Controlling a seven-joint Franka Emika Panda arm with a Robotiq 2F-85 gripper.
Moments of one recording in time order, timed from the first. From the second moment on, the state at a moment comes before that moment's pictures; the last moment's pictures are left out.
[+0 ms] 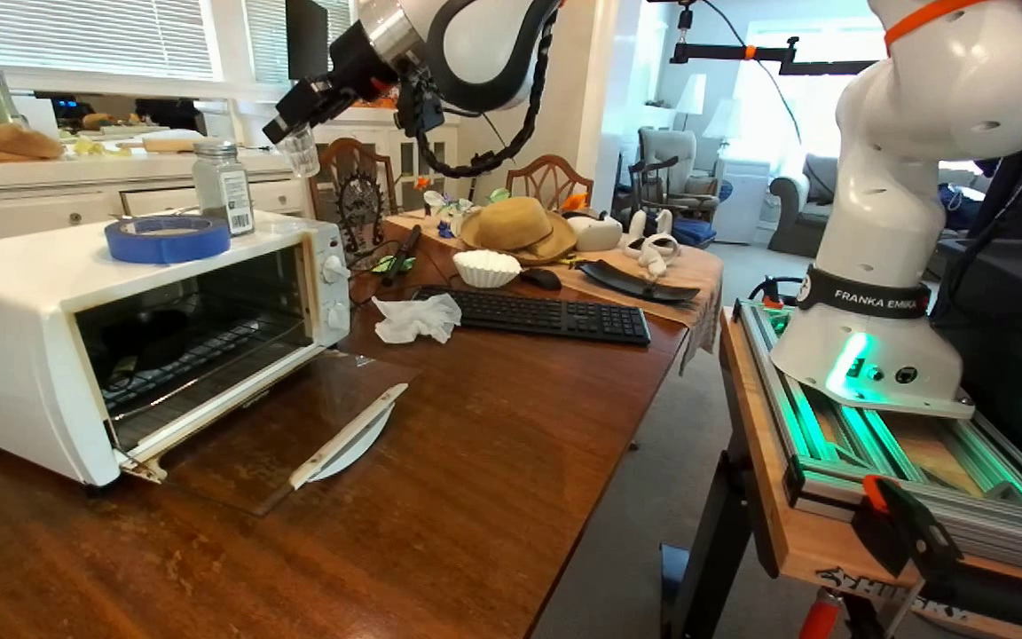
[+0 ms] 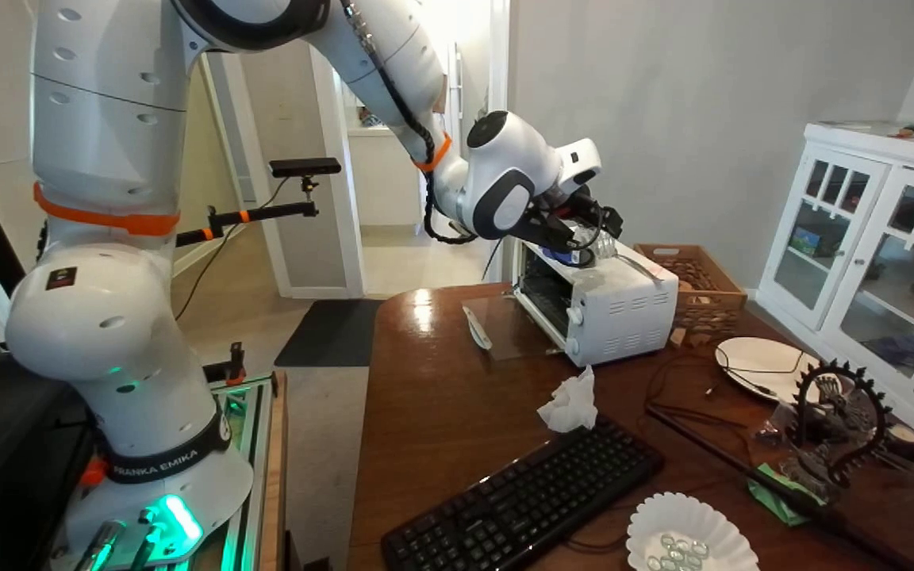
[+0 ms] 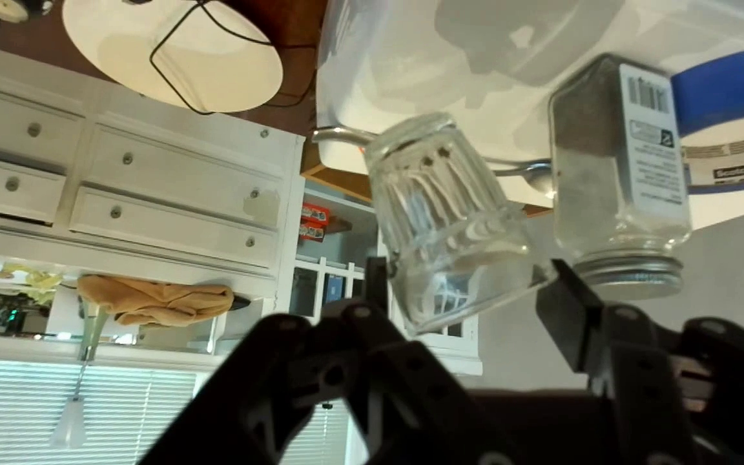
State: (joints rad) arm 0.16 0.32 0.04 -2.17 0.00 3.44 -0.11
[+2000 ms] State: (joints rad) arm -0.45 0.60 0.57 -2.17 -0.27 3.76 0.10
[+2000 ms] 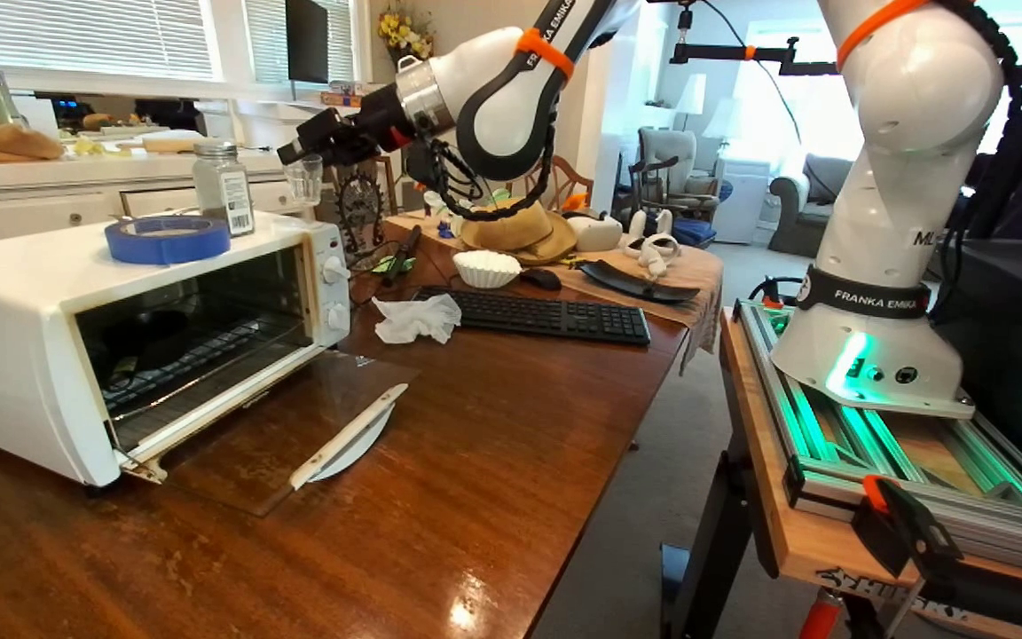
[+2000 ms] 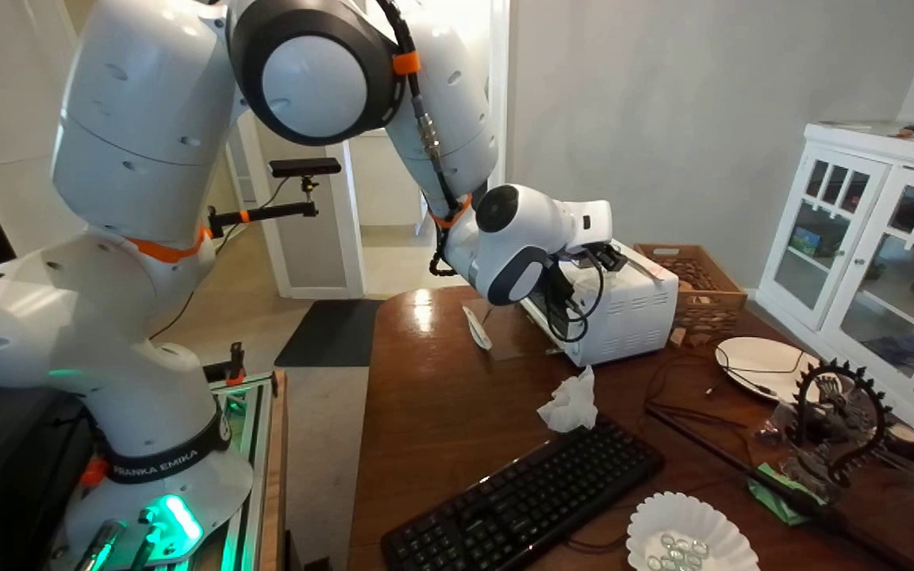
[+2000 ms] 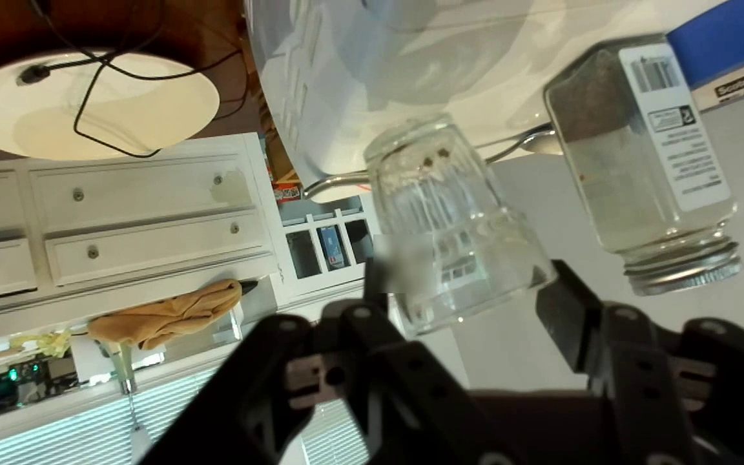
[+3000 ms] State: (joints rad) arm -0.39 0.71 0.57 -1.98 -0.29 3.77 0.12
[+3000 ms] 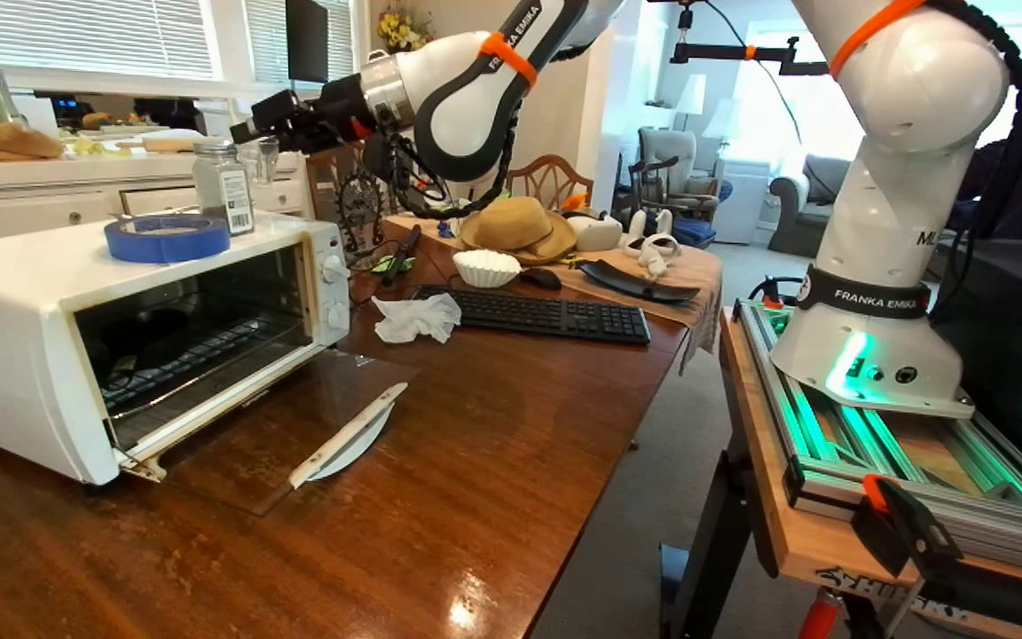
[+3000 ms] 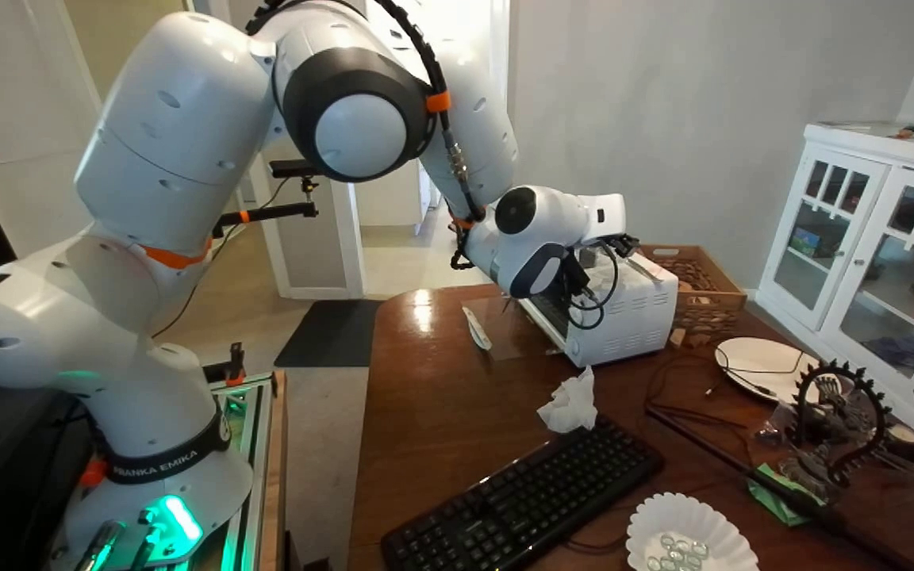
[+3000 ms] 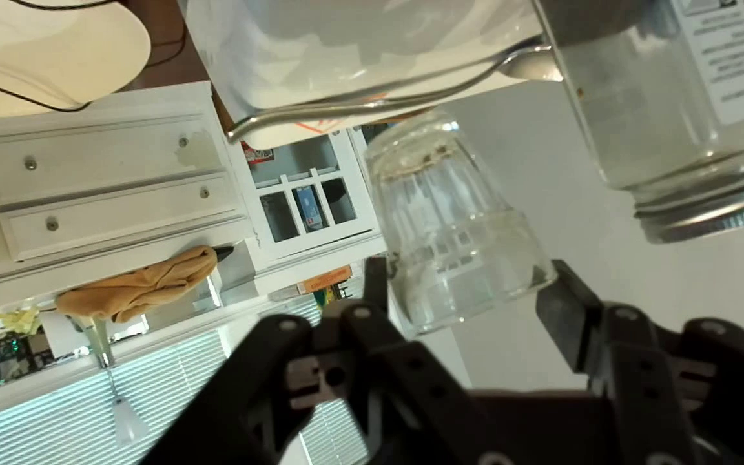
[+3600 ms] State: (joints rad) arm -0.32 0.76 0.57 -1.86 -0.29 3.64 0.10
